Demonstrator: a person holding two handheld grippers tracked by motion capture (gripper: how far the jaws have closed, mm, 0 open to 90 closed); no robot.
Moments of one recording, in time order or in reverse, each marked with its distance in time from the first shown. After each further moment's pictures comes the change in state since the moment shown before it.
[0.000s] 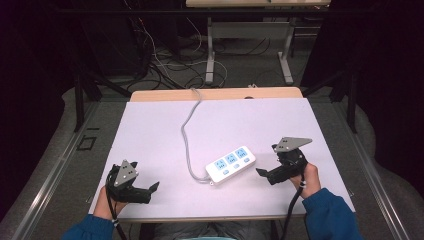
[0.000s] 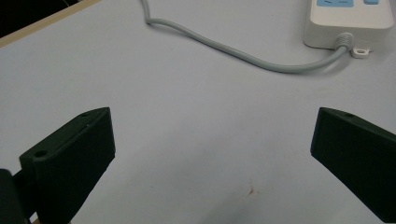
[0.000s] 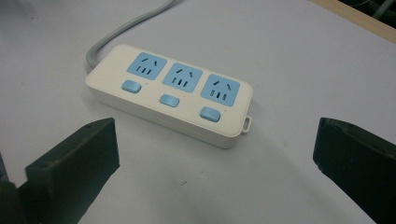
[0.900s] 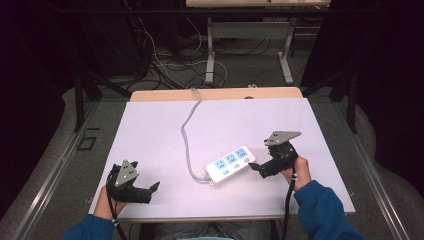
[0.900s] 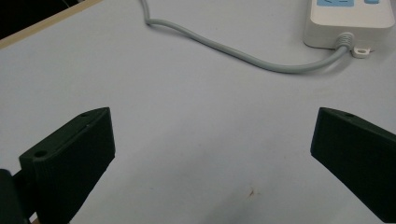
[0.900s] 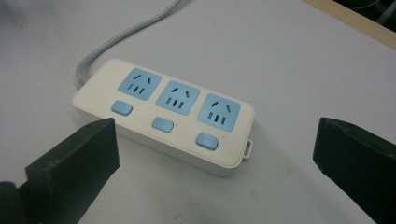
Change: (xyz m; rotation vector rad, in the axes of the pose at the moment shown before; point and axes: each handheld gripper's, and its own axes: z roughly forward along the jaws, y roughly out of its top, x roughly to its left) left arm 0.000 0.001 0.001 -0.003 0.008 0.009; right arm -0.004 0.015 0.024 0.002 0.010 -0.004
